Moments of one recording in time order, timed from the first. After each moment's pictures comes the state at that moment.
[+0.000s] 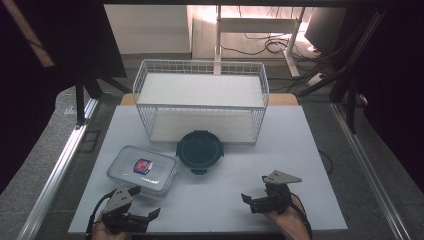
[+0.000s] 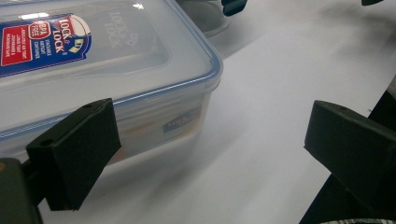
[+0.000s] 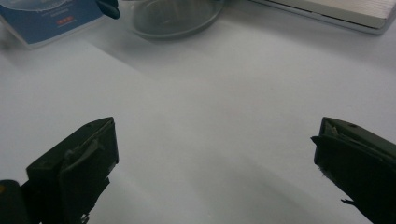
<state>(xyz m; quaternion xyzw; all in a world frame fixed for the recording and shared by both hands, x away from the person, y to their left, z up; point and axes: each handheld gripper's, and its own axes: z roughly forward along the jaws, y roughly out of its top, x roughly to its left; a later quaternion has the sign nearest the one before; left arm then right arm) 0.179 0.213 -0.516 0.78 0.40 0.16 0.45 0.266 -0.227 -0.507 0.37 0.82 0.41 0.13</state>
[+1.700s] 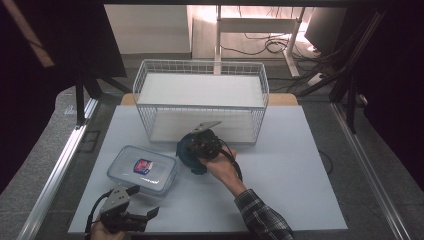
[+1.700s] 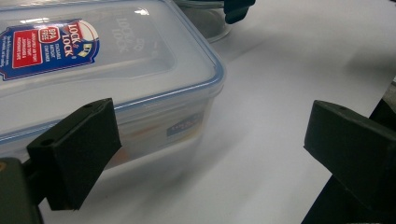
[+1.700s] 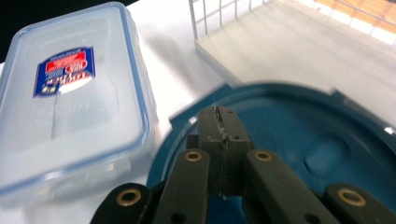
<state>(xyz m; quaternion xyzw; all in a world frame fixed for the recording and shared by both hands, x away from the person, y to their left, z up) 0.179 0.218 -0.514 0.78 0.40 0.16 0.46 0.386 -0.027 -0.465 0.26 0.87 0.41 0.08</state>
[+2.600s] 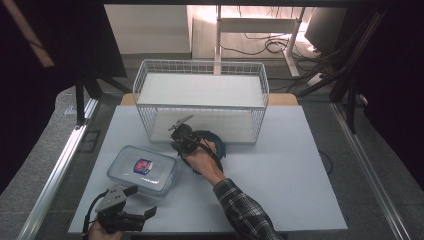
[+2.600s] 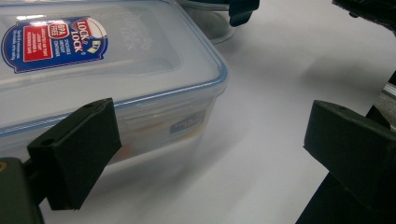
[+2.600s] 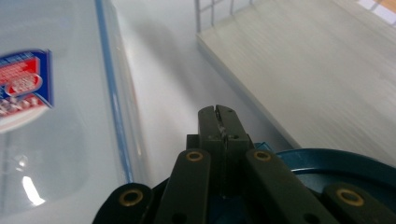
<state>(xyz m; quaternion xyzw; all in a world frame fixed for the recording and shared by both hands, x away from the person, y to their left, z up) 0.179 0.224 -0.514 0.77 0.41 0.15 0.47 0.406 0.030 -0.477 0.25 0.90 0.33 0.09</state>
